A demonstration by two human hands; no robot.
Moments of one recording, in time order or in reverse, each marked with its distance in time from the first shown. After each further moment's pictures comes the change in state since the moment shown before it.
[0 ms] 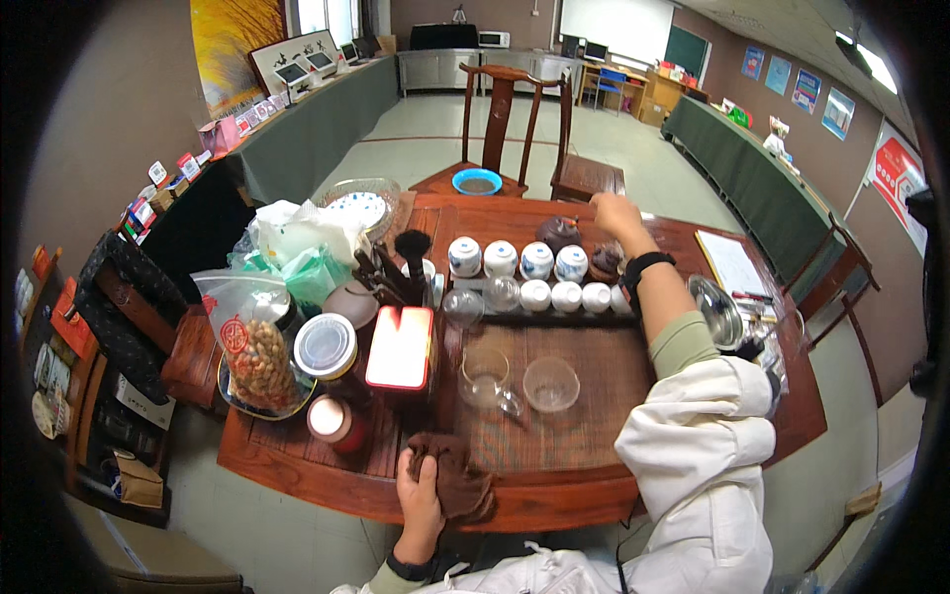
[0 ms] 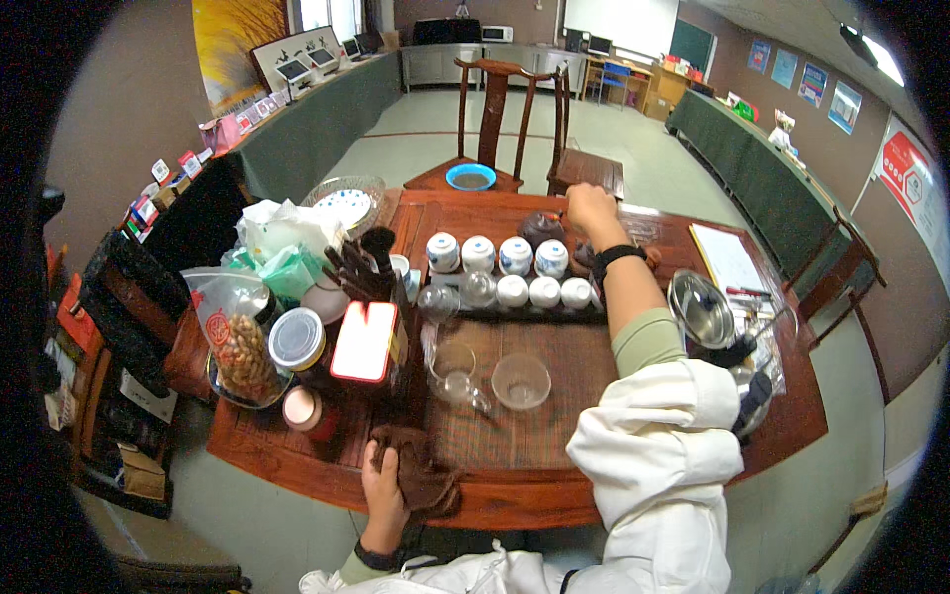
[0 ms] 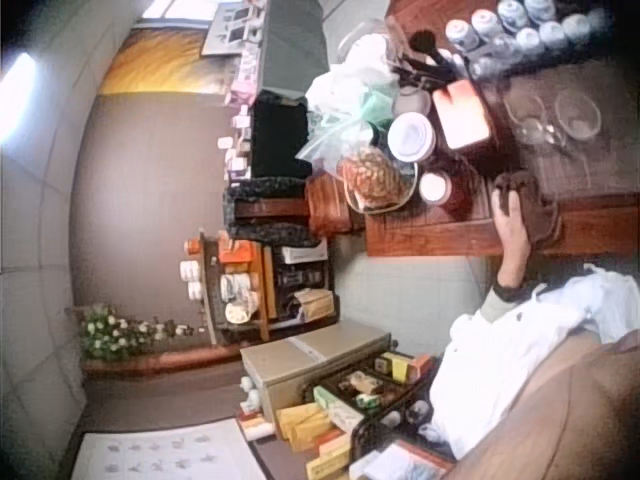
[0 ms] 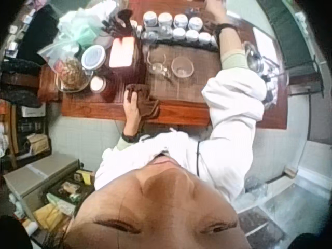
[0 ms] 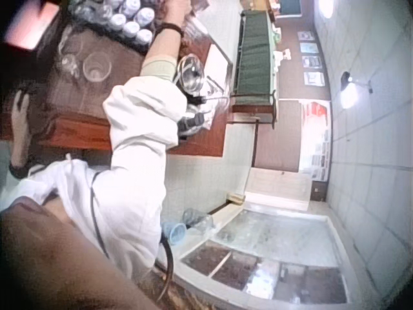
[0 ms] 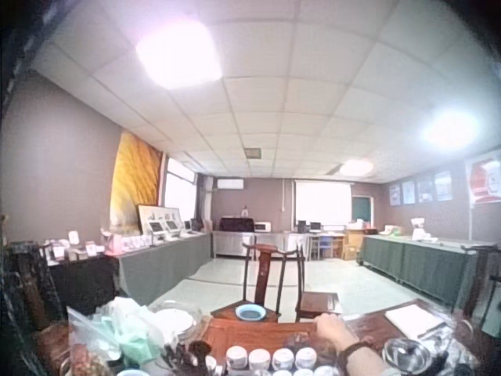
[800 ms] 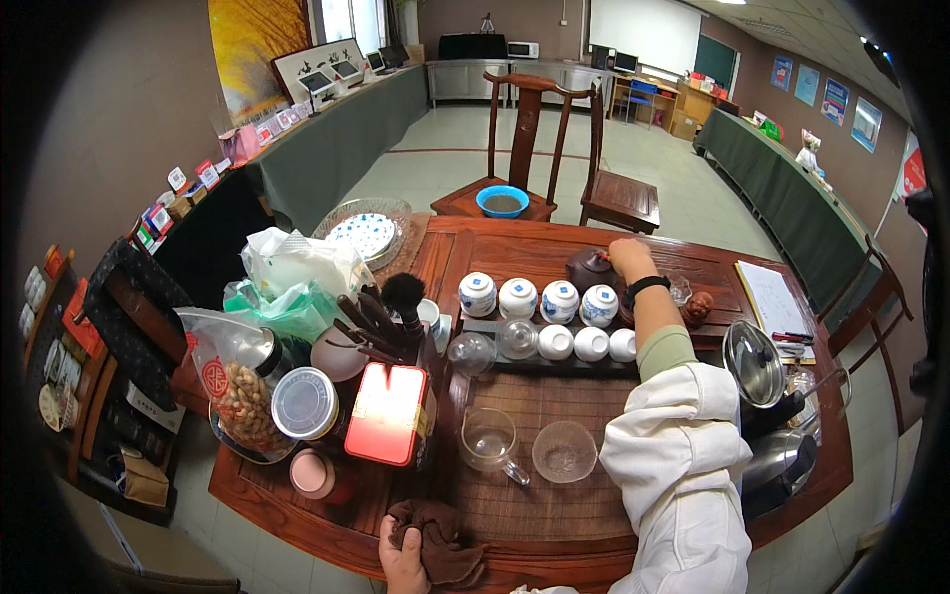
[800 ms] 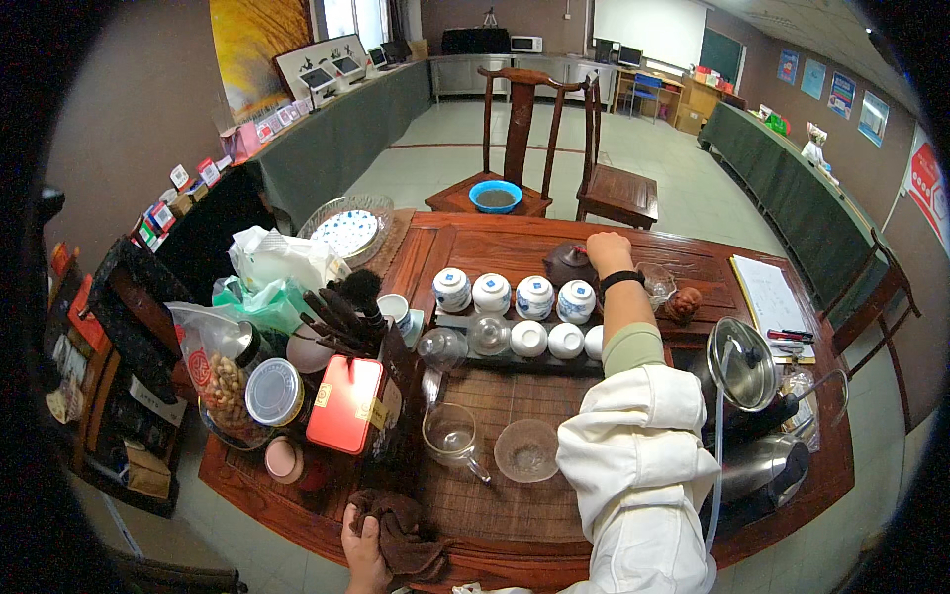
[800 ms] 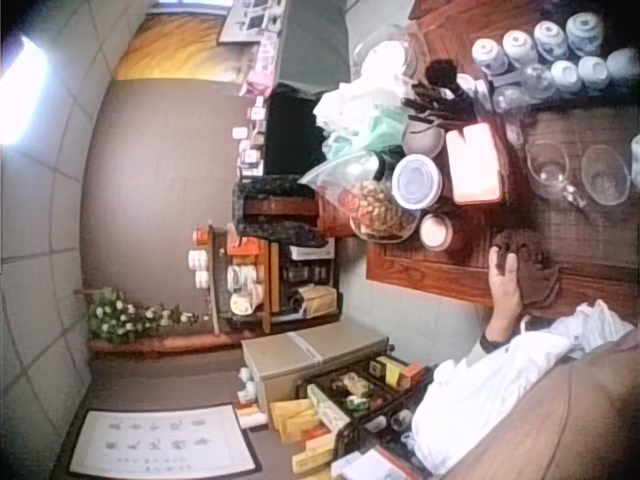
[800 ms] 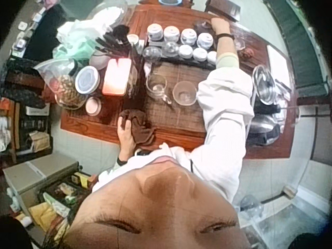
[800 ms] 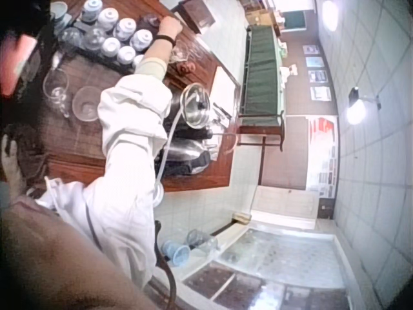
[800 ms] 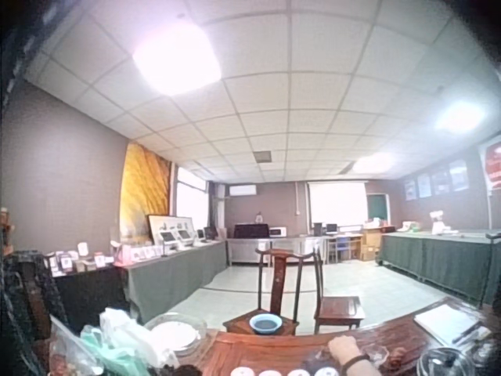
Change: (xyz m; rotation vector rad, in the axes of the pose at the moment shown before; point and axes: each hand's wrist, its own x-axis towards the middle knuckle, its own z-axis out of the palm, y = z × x) left_hand -0.002 0.014 0.017 0.044 0.176 -0.069; right_hand 0.070 0.019 0.107 -0.197 -0.248 -0.028
